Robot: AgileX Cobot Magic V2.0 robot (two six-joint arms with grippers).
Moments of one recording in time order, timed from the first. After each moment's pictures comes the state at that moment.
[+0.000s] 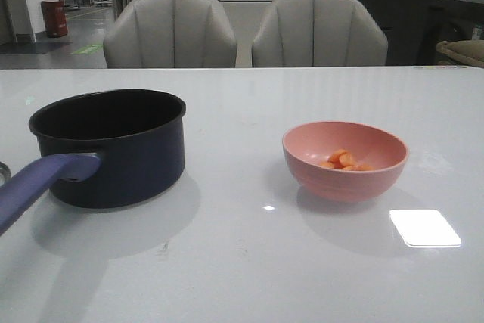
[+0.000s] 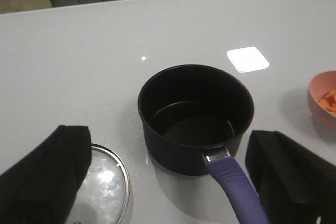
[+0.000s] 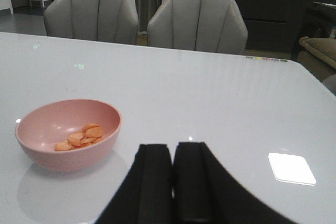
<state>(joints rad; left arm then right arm) -0.24 0.54 -0.56 -0.12 0.45 0.10 0.12 -0.01 0.03 0.06 0.08 -0.06</state>
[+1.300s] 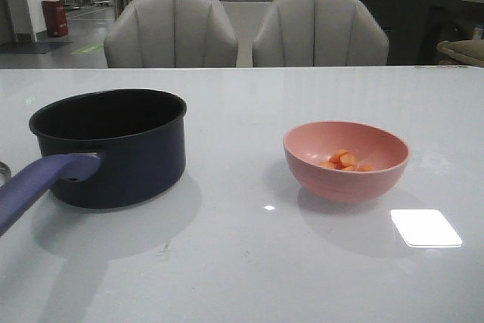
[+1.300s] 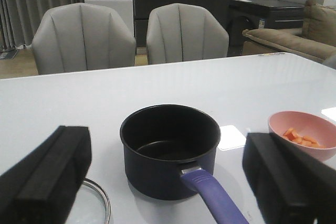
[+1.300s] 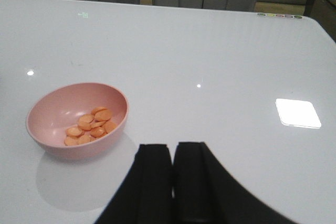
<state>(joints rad) -0.28 -0.01 -0.32 -0.15 0.45 0.10 0.12 0.30 -0.24 0.08 0.26 -0.04</state>
